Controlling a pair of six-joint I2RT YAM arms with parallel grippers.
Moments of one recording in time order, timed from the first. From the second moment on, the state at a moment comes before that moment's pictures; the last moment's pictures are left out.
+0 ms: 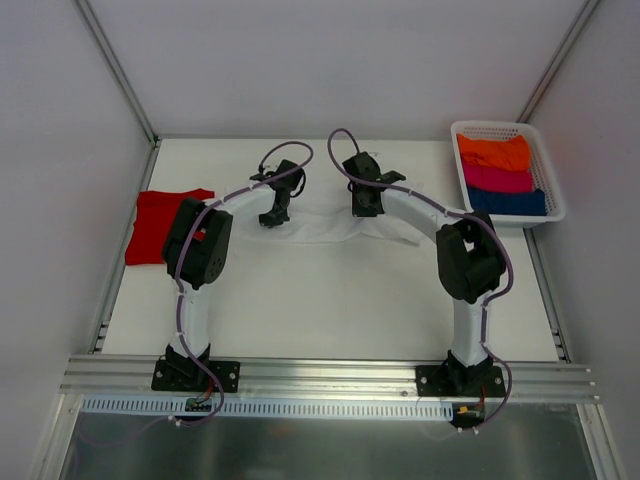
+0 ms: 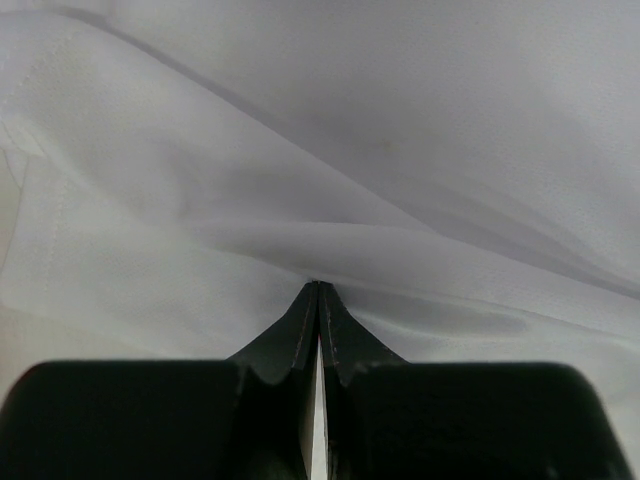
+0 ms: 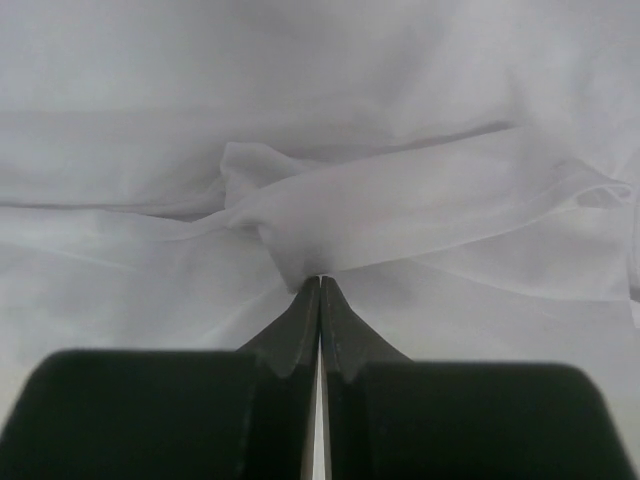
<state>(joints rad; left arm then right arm) -0.45 2.08 1.50 -0.64 -0.43 -0.54 0.57 2.00 1.56 -0.60 0.32 0.45</state>
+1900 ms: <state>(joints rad) -0.57 1.88 1.21 -0.63 -0.48 -0.65 0.49 2.10 1.58 -0.66 0.37 0.45</state>
